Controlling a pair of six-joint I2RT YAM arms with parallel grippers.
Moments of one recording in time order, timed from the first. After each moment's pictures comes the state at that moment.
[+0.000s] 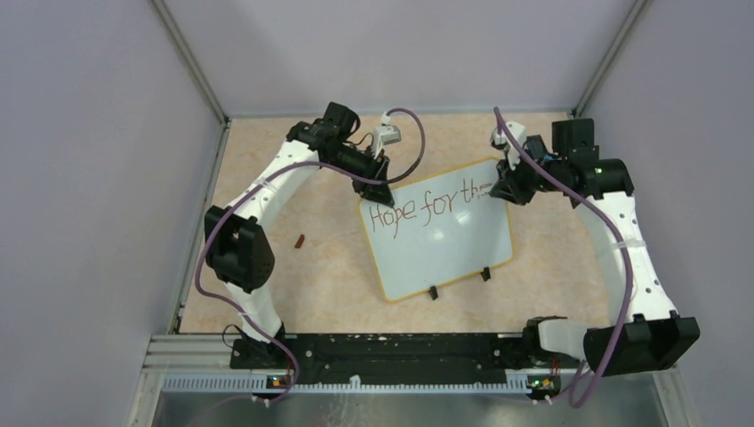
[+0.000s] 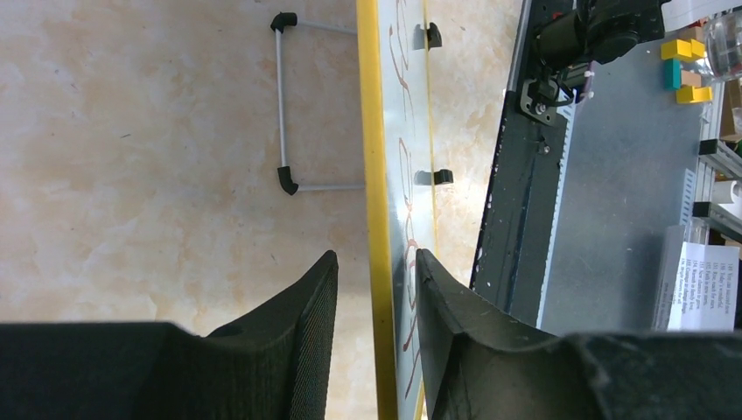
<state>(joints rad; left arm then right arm) -0.43 1.82 1.73 -0.99 0.93 0.38 0.08 1.23 1.40 -1.00 -0.59 -0.65</state>
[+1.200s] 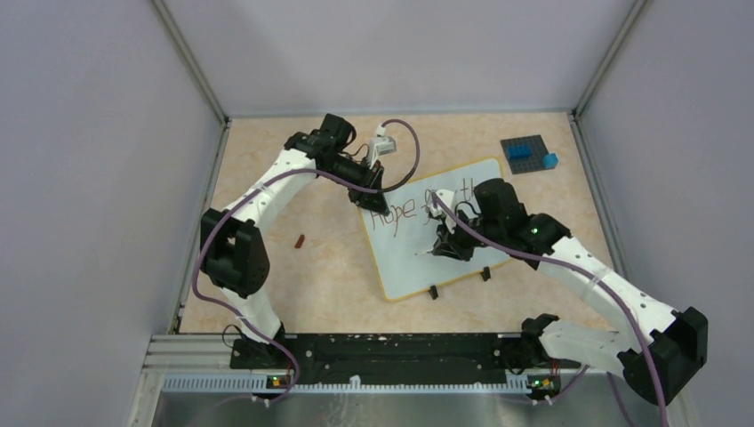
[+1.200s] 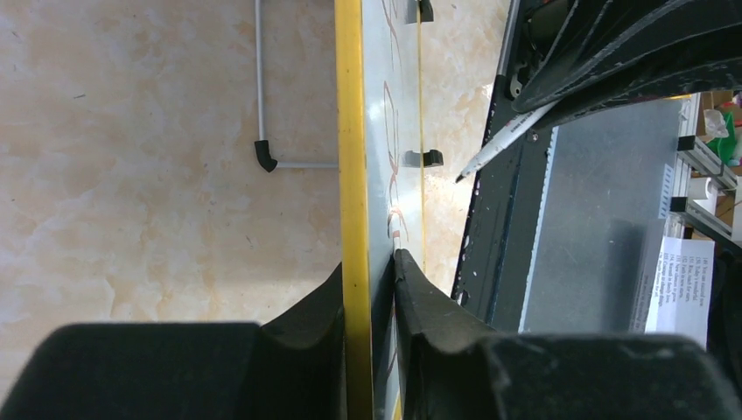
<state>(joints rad) -0.42 1.77 1.59 -0.95 0.95 0.37 0.64 1.05 0.92 -0.60 -0.51 -0.38</state>
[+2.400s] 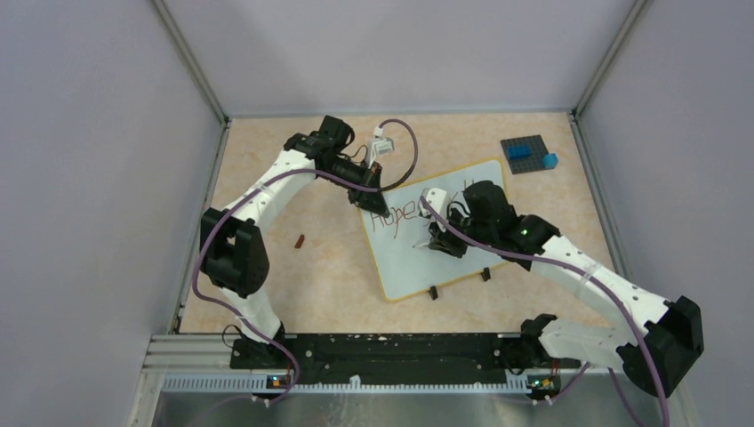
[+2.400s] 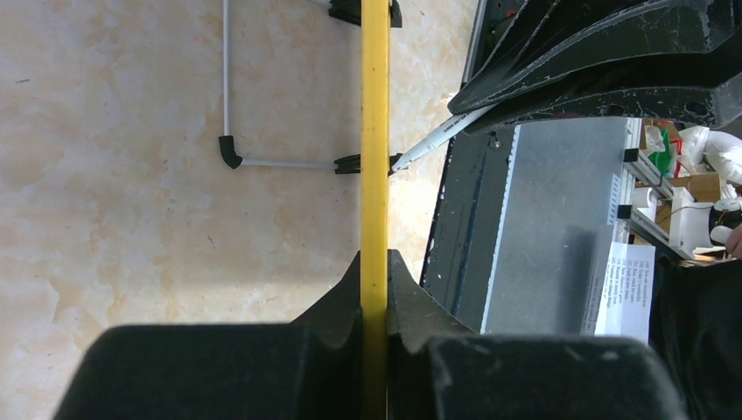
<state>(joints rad) -0.42 1.77 1.58 -0.95 1.01 0.31 0.71 1.09 0.90 -0.50 -0.35 -0.35</state>
